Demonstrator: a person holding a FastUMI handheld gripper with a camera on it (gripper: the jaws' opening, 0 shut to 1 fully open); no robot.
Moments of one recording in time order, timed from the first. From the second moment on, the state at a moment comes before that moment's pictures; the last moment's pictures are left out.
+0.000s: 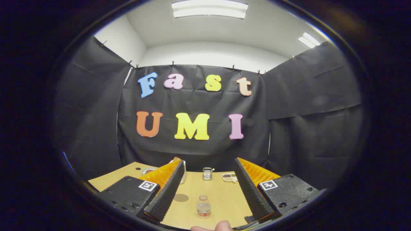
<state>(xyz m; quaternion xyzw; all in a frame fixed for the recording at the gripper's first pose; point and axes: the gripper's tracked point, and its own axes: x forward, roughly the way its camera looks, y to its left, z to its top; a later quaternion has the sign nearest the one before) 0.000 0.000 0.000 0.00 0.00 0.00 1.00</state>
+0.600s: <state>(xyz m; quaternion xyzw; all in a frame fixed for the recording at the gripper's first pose) 0.006 -0.001 -0.012 0.01 0.00 0.00 1.00</state>
